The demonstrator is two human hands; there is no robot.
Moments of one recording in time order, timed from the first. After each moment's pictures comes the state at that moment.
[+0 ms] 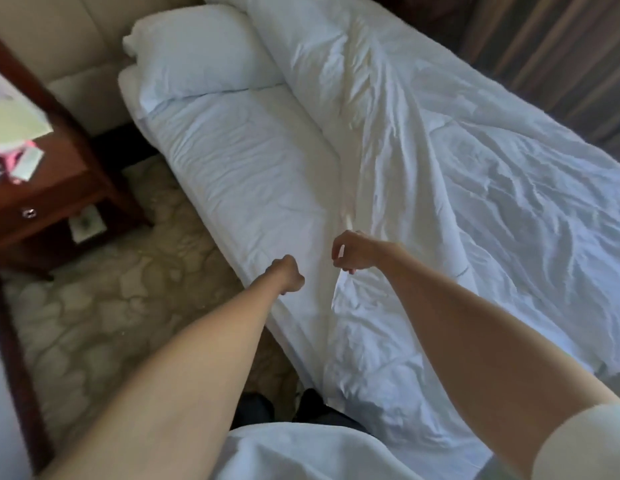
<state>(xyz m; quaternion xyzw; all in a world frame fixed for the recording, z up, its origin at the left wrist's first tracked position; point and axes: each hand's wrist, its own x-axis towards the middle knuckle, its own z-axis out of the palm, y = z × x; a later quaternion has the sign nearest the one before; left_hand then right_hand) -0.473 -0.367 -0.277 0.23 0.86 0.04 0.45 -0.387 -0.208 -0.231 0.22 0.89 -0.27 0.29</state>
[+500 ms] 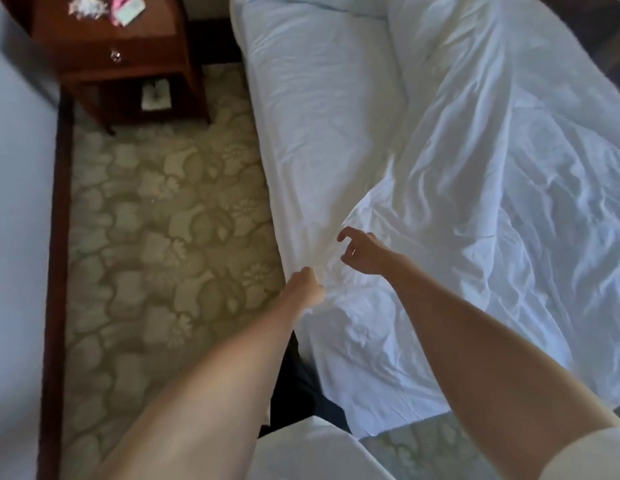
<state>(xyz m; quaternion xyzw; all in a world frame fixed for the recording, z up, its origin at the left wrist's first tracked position) -0.197 -0.454 -0.358 0.02 0.87 0.21 0.44 -0.208 -0.291 -0.334 0.12 0.91 -0.29 0.28</state>
